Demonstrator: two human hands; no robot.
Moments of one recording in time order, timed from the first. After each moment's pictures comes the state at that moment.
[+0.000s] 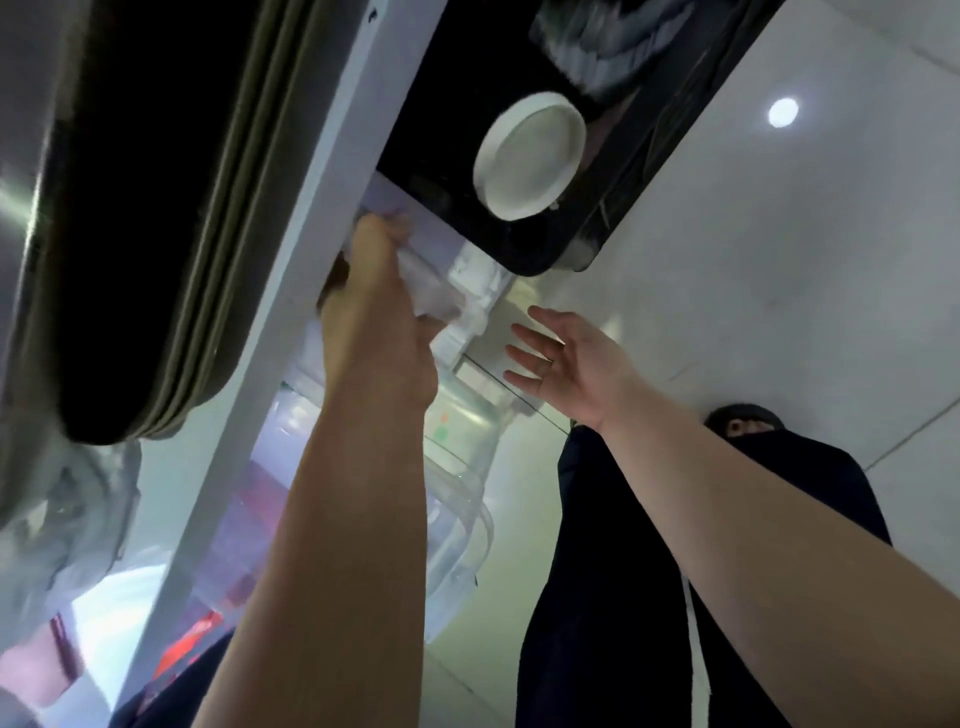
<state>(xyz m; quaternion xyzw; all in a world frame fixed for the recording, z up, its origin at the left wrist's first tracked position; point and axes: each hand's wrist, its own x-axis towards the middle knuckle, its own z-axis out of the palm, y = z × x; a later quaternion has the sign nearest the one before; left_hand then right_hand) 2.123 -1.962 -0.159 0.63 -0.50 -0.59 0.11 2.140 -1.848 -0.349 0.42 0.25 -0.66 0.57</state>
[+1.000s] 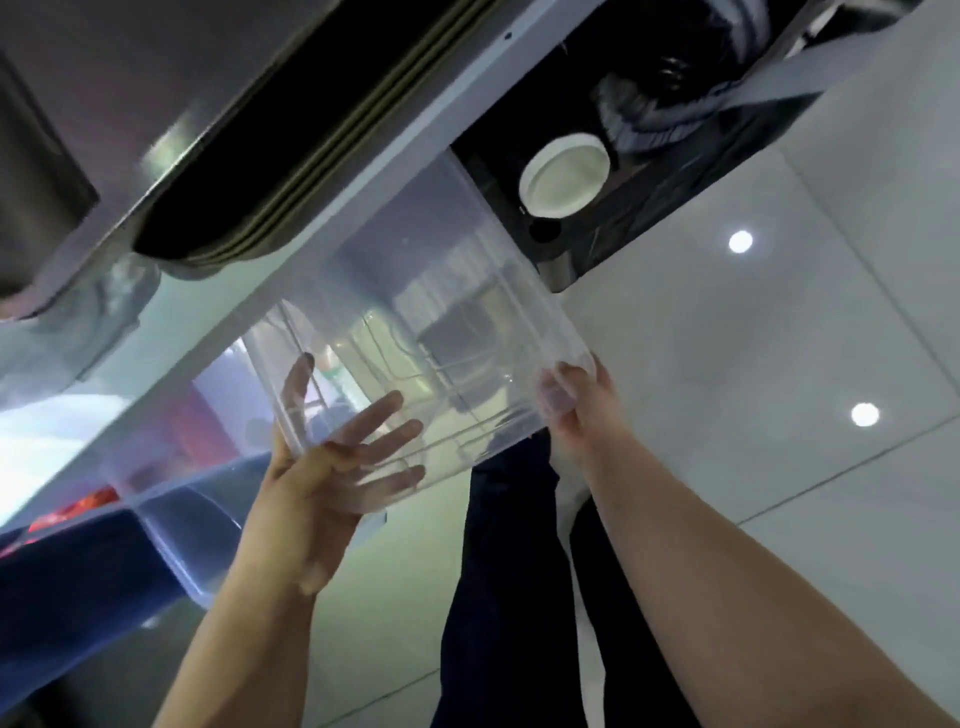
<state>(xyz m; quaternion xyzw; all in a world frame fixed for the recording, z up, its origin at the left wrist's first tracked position) 2.324 -1.912 -0.142 0.47 -0.37 -0.79 0.08 2.142 -1.776 -0.335 0.39 0.45 -0.64 0.49</state>
